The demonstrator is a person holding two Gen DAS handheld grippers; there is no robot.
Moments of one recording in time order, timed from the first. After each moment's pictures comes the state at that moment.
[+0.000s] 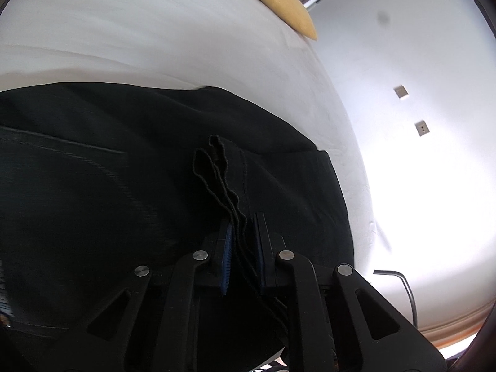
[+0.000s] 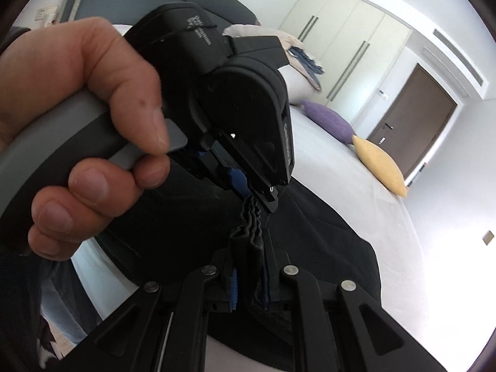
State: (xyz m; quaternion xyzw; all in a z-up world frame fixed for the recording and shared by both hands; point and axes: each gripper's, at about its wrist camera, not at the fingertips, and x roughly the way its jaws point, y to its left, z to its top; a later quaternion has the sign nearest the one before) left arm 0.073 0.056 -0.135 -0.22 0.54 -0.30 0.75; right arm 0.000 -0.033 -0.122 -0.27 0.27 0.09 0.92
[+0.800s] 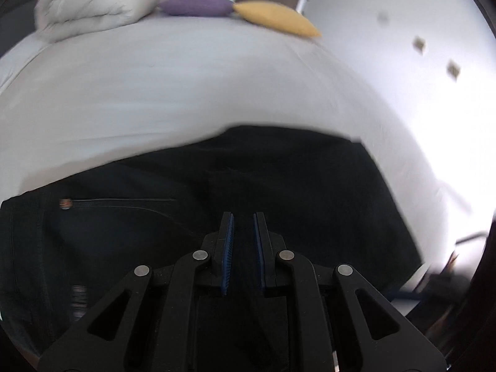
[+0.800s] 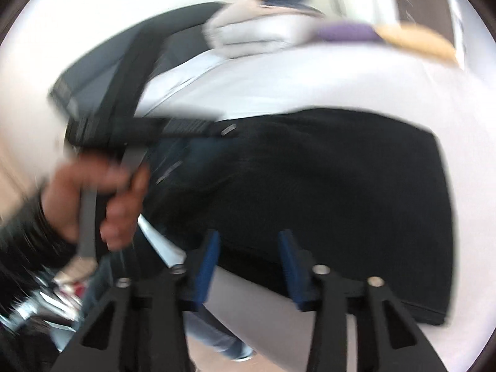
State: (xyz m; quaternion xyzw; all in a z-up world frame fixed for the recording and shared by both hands) left arm 0.051 0.022 -0.086 0.00 0.47 -0.22 0.85; right arm 0.037 -0.200 -0.116 0.10 0.40 0.24 0.88
